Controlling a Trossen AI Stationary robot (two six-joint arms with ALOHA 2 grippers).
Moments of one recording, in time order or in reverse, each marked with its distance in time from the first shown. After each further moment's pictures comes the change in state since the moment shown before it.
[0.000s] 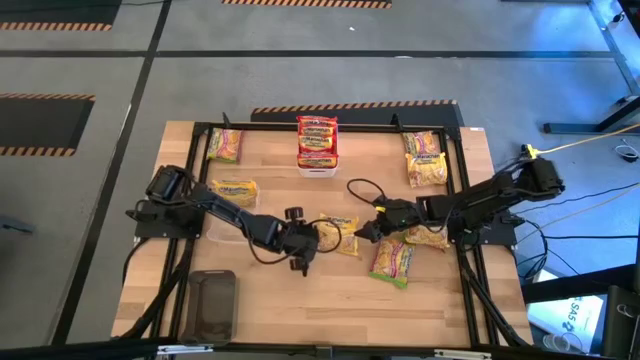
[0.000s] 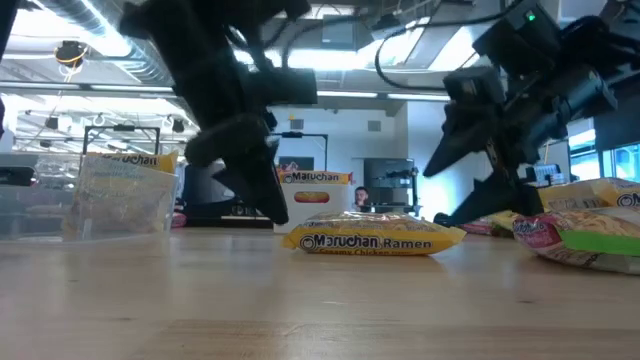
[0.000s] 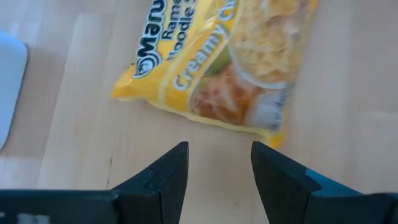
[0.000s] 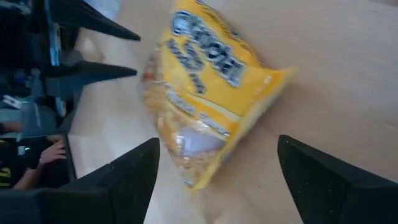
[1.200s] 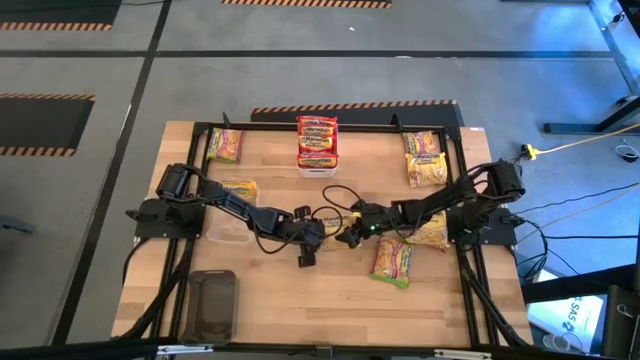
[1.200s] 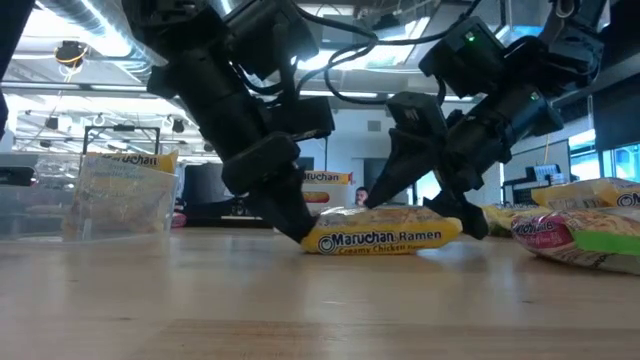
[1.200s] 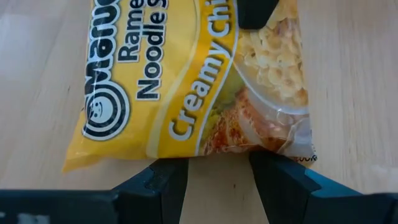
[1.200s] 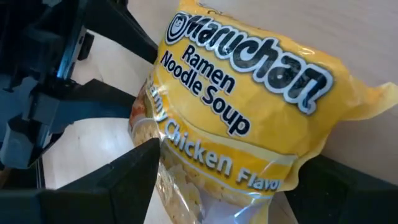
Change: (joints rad) left arm 0.093 0.064 -0.115 0.377 0.211 0.042; right arm 0.000 0.323 0.202 0.099 -0.001 -0.103
